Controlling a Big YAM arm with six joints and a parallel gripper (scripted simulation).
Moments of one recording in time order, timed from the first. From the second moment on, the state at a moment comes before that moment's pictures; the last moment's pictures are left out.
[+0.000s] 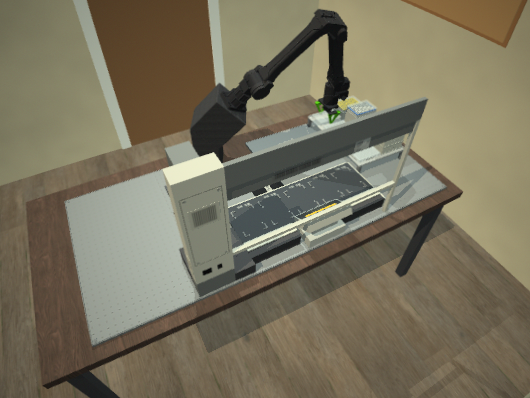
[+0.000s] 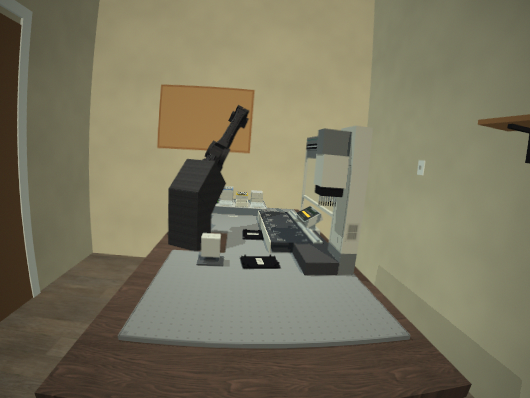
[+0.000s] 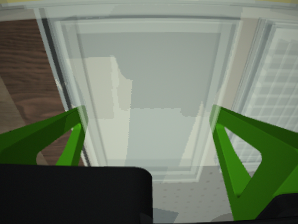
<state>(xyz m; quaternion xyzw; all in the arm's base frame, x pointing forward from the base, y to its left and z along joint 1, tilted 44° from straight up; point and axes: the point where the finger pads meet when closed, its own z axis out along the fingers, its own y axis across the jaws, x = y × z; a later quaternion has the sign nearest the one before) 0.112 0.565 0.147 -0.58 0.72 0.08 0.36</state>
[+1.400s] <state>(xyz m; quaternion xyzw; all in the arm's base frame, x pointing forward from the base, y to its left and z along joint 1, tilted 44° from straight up) 0.098 0.548 0.172 -0.58 0.72 0.08 0.36</state>
